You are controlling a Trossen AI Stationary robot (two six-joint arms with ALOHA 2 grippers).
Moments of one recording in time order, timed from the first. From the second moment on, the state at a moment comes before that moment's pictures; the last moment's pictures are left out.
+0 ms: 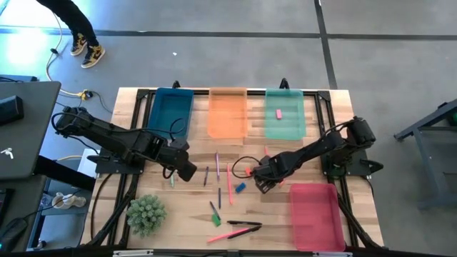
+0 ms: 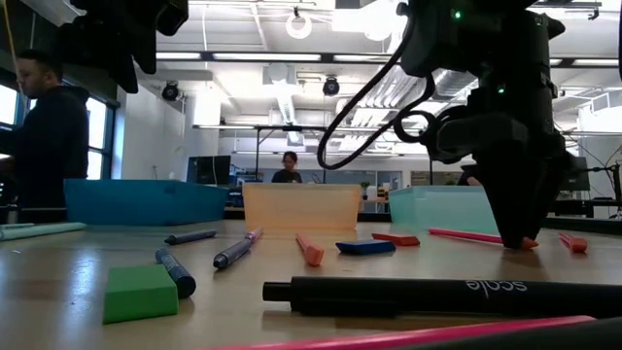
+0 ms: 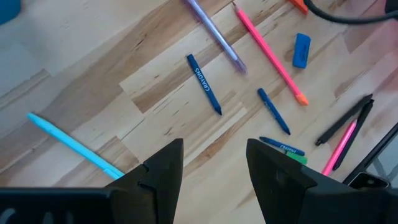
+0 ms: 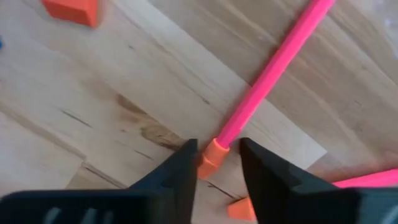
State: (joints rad) left arm -0.18 1.25 1.04 -0.96 -0.13 -1.21; right arm 0.28 1.77 0.97 -0.71 -0.05 1.17
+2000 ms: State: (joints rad) left arm 0.05 1.25 1.04 -0.87 -0.21 -1.07; right arm 0.84 1.19 0.97 -0.86 0.14 1.80
